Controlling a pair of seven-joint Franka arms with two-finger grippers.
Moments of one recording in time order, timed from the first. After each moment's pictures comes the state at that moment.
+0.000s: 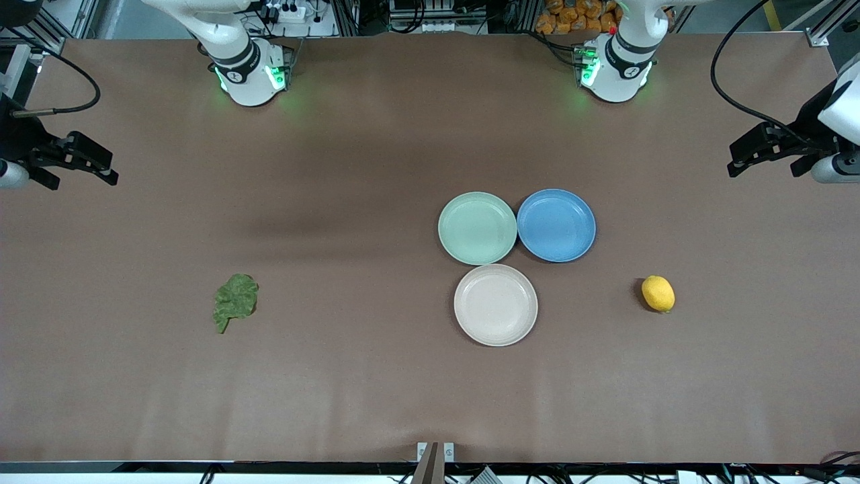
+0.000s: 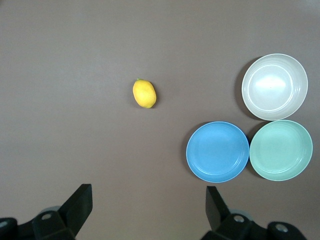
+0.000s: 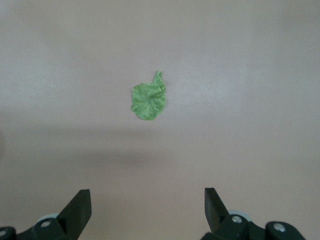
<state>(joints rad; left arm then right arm) 0.01 -0.01 -0.09 -1.54 0.00 1.55 -0.08 -0.07 -0.07 0.04 -1.68 0.02 1.65 -0.08</state>
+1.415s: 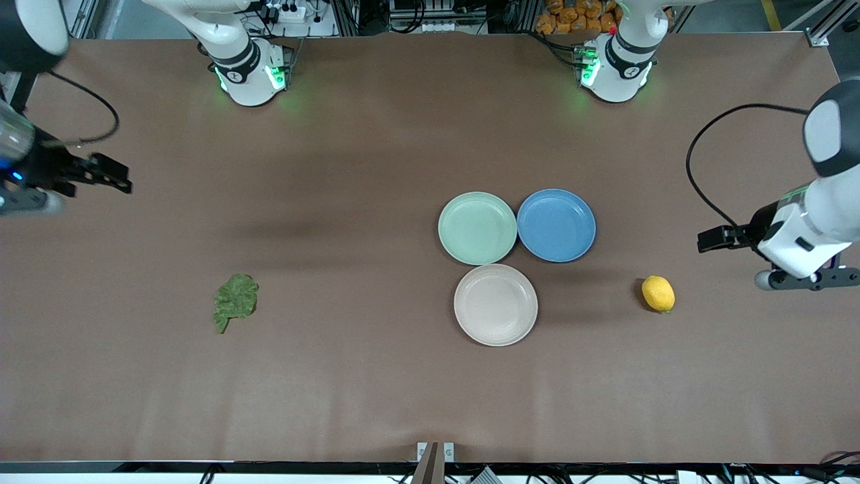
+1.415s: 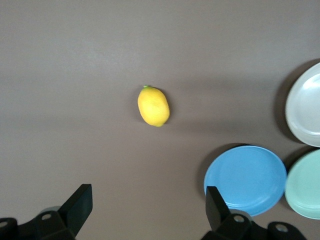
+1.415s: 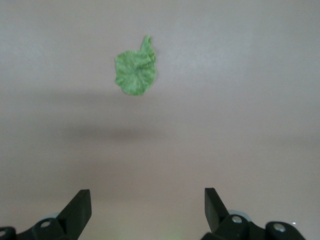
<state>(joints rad) 0.01 0.30 -0.06 -1.52 0.05 1.71 -0.08 -0.07 0.05 0.05 -1.73 -0.02 1.64 -0.09</state>
